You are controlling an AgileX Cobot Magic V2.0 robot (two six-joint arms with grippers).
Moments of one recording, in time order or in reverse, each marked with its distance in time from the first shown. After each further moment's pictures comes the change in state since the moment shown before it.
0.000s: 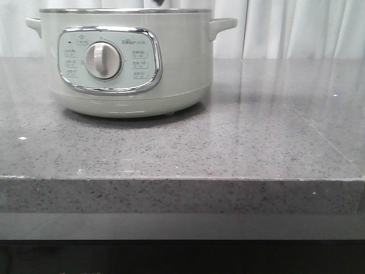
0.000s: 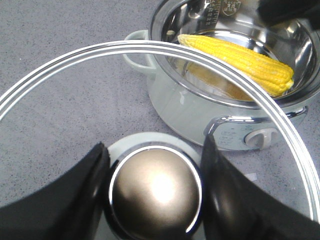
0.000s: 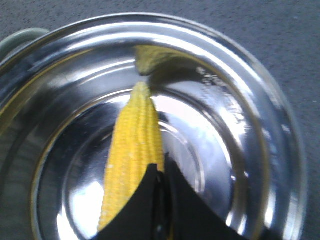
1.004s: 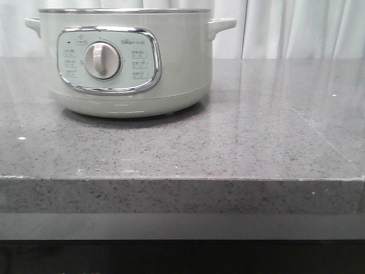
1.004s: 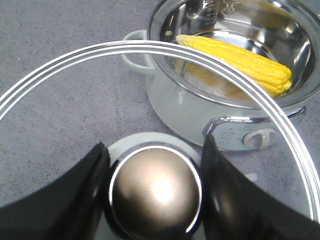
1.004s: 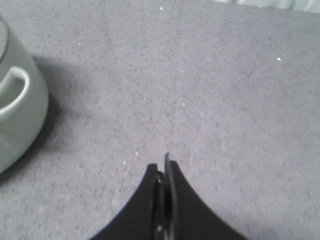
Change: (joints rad) left arm 0.000 0.000 0.000 -0.004 0.000 0.000; right arm -0.418 -0.949 1.128 -0.079 -0.405 0.008
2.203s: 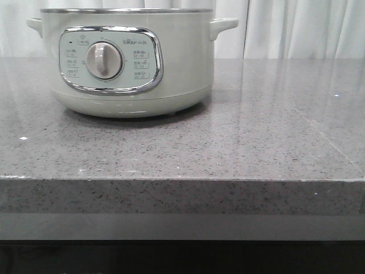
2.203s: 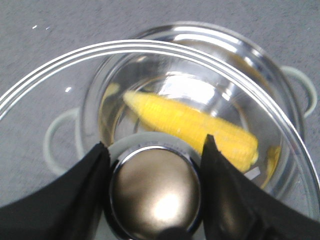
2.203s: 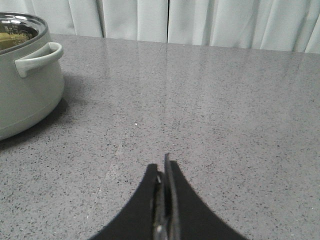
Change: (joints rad) left arm -0.017 0.566 -0.536 -0.162 0.060 0.104; right arm 0.000 -0.693 0.589 0.008 -0.194 0.000
